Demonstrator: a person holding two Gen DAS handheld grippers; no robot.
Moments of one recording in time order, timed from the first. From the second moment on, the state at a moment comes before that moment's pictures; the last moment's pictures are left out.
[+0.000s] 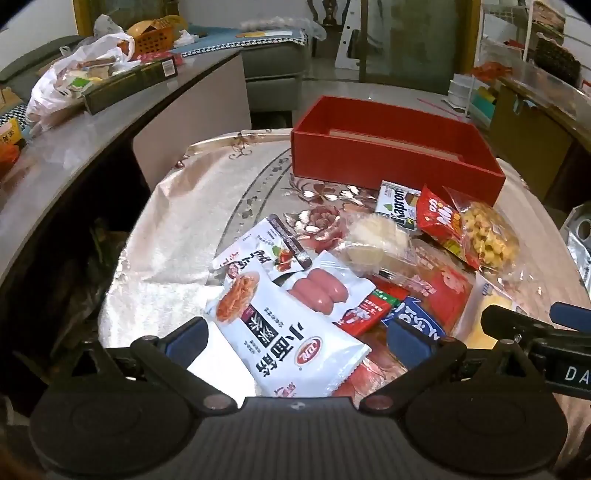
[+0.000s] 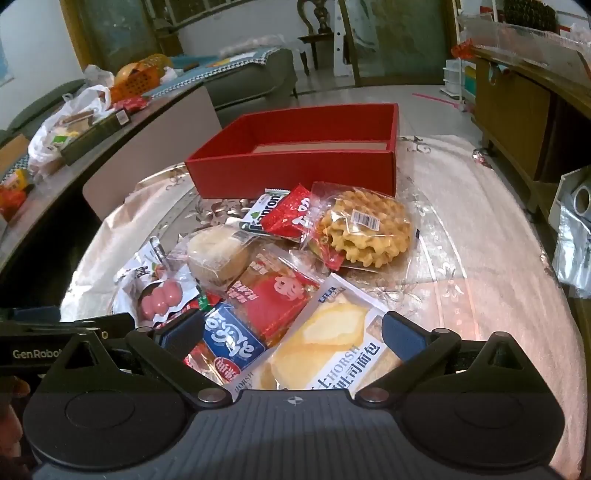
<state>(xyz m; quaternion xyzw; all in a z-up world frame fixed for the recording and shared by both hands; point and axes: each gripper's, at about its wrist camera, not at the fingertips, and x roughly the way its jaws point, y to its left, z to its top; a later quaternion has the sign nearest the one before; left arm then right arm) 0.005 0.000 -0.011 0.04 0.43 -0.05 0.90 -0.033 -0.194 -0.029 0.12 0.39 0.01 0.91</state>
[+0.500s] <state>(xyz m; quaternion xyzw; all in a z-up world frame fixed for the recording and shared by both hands) 0.011 0.010 -0.018 0.00 0.47 -0.05 0.88 -0.035 -0.194 -0.030 0.12 0.39 0.01 0.91</state>
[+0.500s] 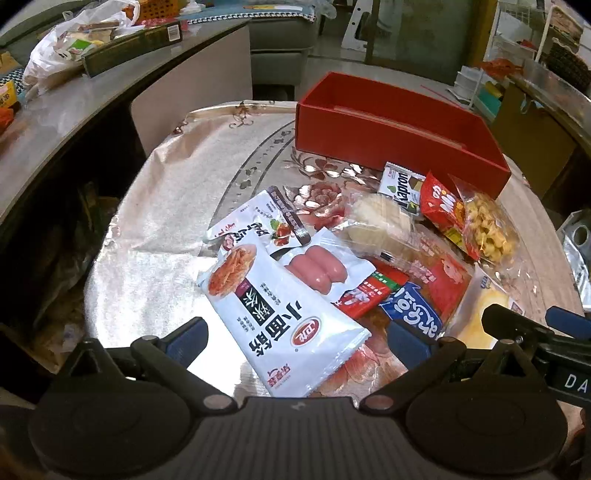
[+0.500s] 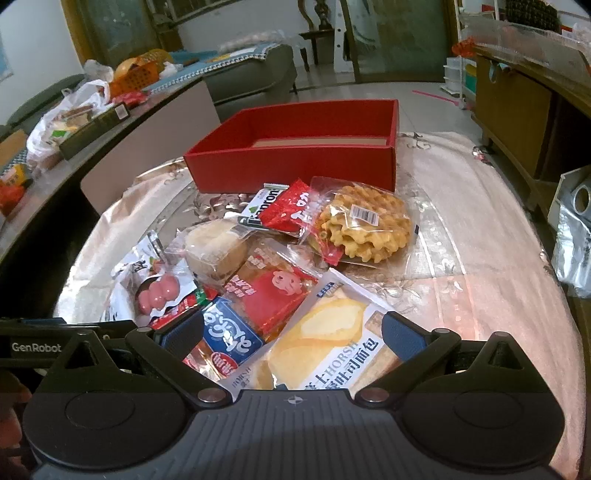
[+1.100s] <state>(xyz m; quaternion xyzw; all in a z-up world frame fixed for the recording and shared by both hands) 0.011 0.009 -0.017 0.01 0.47 -0.06 0.88 -0.035 -0.194 -0.034 0.12 0.40 0.00 0.91</state>
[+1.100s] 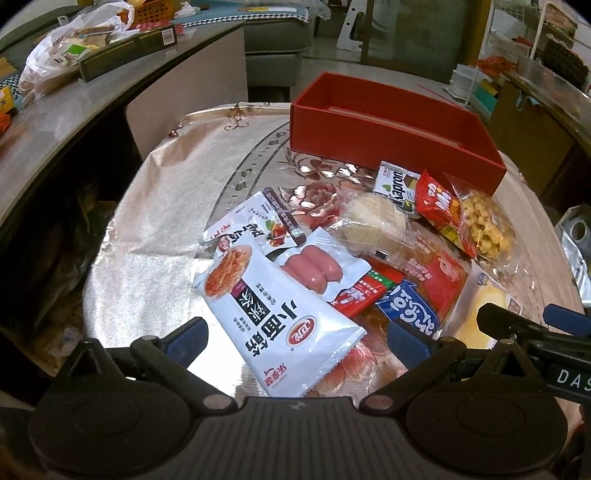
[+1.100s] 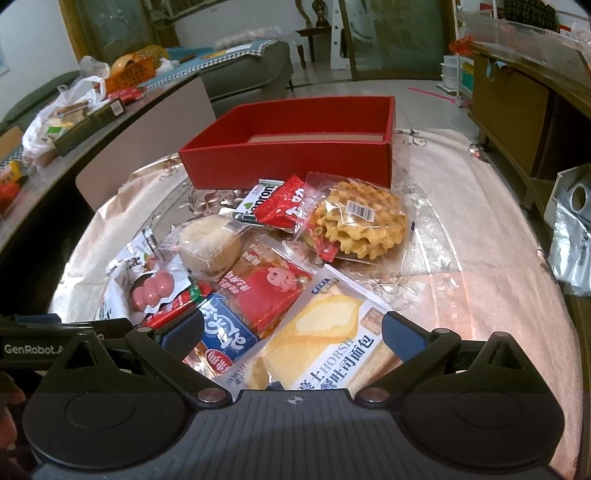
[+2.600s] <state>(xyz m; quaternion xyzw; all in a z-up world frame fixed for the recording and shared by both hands) 0.011 0.007 -0.020 0.02 0.47 -0.06 0.88 -0.033 -0.194 -0.039 0.11 0.41 0.00 0.90</state>
